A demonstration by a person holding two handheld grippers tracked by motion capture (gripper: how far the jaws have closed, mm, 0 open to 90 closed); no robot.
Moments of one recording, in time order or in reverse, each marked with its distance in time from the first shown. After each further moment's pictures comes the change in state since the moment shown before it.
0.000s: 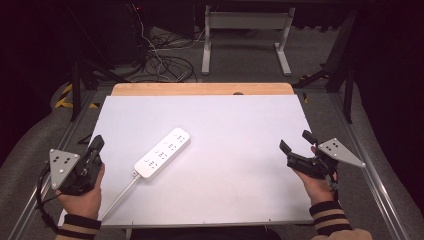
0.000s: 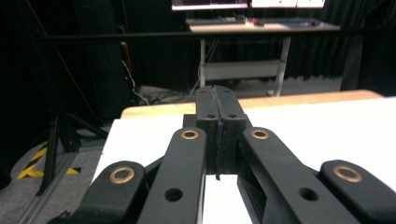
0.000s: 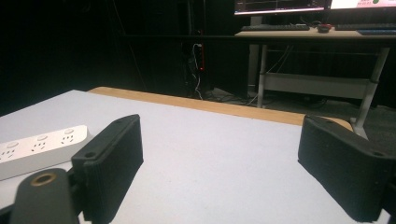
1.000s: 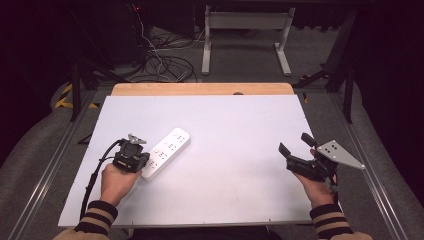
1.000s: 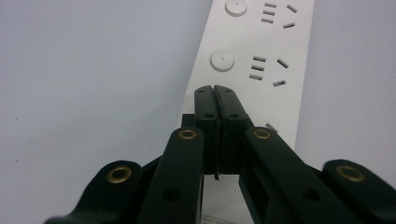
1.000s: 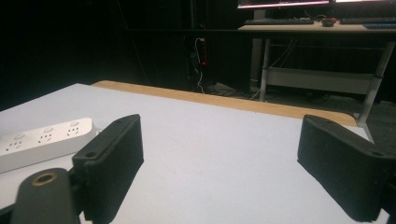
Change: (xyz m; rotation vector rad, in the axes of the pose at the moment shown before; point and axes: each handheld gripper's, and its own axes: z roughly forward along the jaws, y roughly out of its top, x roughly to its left) left arm -0.039 -0.049 0.117 0.765 -0.239 0.188; right arm 0.003 -0.003 -0.003 0.028 0.011 0.001
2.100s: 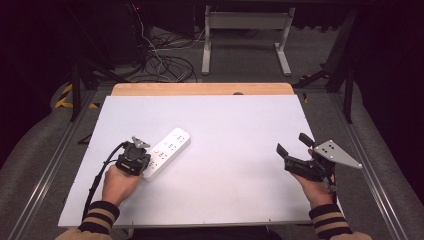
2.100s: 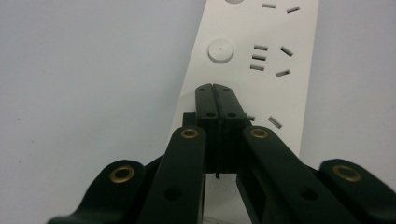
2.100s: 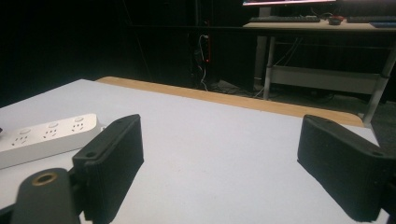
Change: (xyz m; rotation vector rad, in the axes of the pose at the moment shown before) left arm -0.006 -0.004 0.006 0.014 0.025 0.037; right arm 0.004 0.001 0.002 0.009 0.016 -0.015
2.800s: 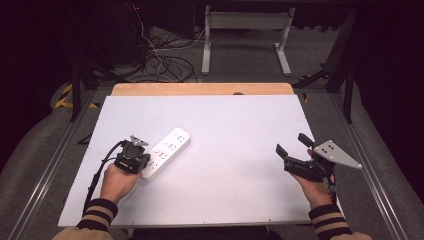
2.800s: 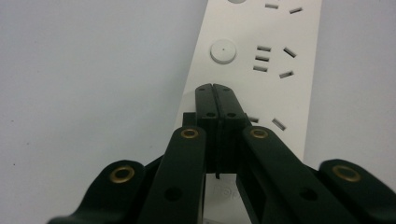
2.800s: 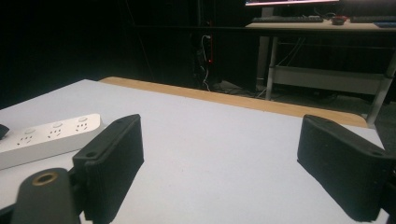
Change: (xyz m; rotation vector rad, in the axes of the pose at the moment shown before) left arm 0.004 0.001 0.002 0.007 -0.009 0.002; right arm 0.001 0.000 0.000 0.000 0.009 0.004
